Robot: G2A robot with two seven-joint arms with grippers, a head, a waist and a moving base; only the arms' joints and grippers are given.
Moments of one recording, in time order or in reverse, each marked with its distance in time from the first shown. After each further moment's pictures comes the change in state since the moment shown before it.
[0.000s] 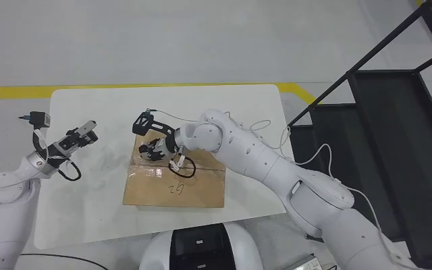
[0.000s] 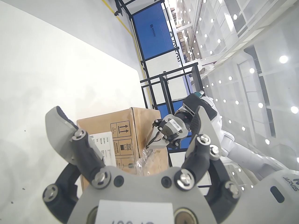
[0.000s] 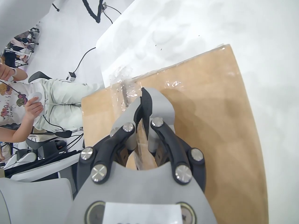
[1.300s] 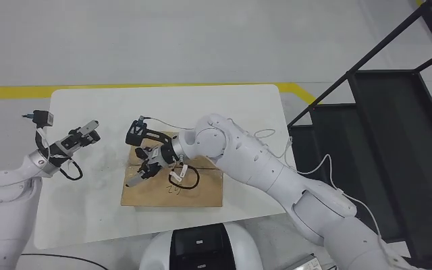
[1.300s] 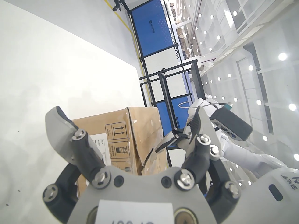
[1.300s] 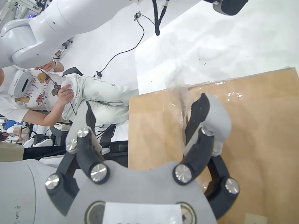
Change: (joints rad) left arm -0.014 -0.008 0.001 0.002 -0.003 0.009 -0.027; right arm -0.086 0.023 0.072 -0.176 0.080 -0.051 0.106
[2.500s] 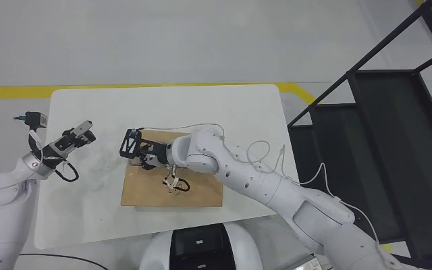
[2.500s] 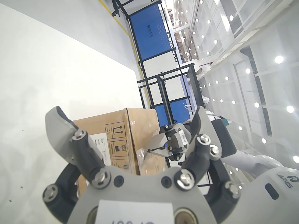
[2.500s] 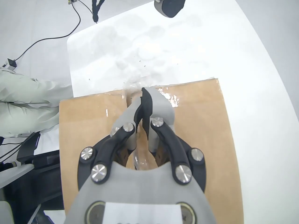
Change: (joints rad) left arm 0.029 0.001 -0.042 -0.010 -0.019 -0.008 -0.009; right arm -0.092 0.011 -0.009 -0.147 -0.651 0.153 -0.243
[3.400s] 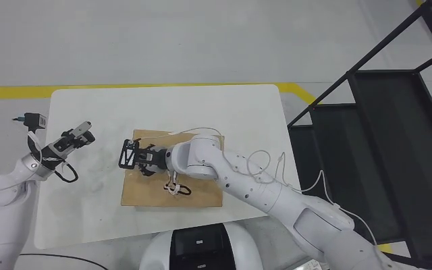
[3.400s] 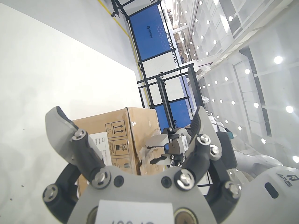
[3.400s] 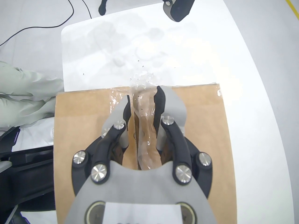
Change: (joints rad) left arm 0.007 -0.002 -0.010 0.004 -0.005 -0.008 -0.006; right arm -0.059 0.000 0.019 -0.067 -0.156 -0.039 -0.034
